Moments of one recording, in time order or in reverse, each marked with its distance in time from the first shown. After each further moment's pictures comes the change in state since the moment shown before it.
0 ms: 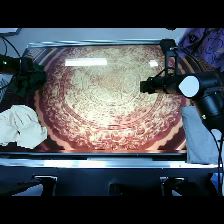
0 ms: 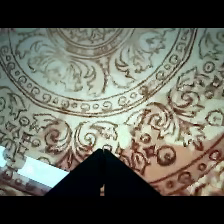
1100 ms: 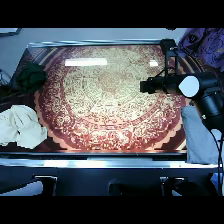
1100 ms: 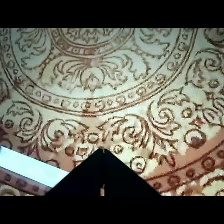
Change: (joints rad) left arm 0.300 -0.035 -0.281 0.166 -0.027 -0.200; right arm 0.000 0.000 0.000 0.000 0.000 0.000
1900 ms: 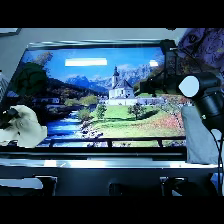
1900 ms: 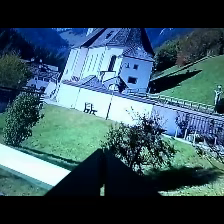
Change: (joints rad) left arm 0.339 -0.254 -0.320 -0.002 0.559 -0.018; right arm 0.000 0.000 0.000 -0.001 0.009 0.000
